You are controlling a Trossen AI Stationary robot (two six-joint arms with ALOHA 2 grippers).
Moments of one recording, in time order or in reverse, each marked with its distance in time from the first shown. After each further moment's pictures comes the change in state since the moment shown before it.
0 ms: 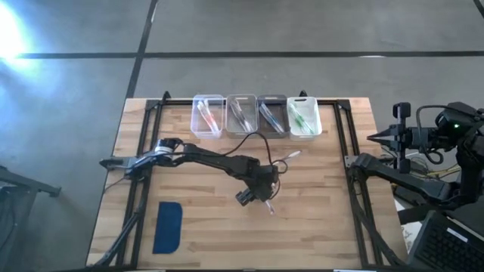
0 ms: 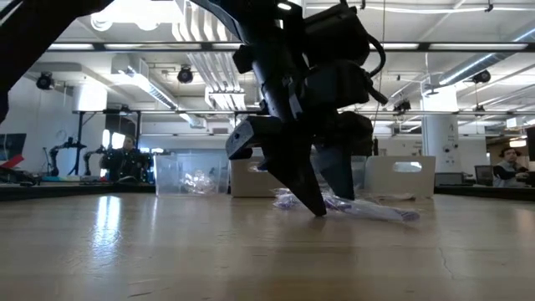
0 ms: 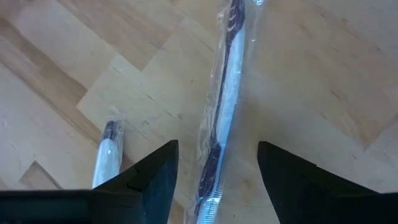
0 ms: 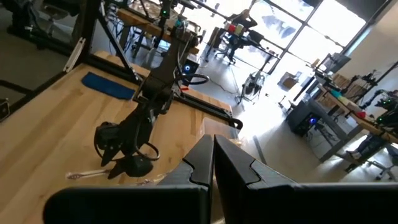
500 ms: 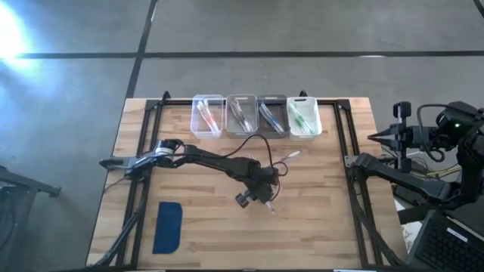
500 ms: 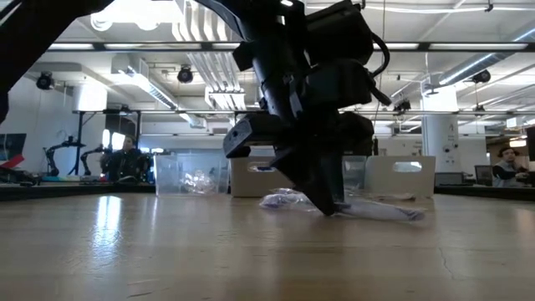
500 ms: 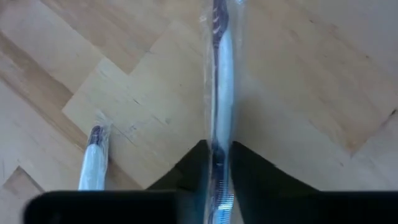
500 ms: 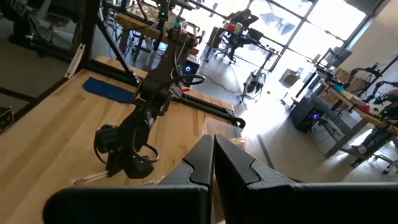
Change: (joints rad) left arm -0.003 -0.003 0.020 -0.029 -0.010 -0.017; right arm 0.000 0.000 0.000 0.000 0.000 0.043
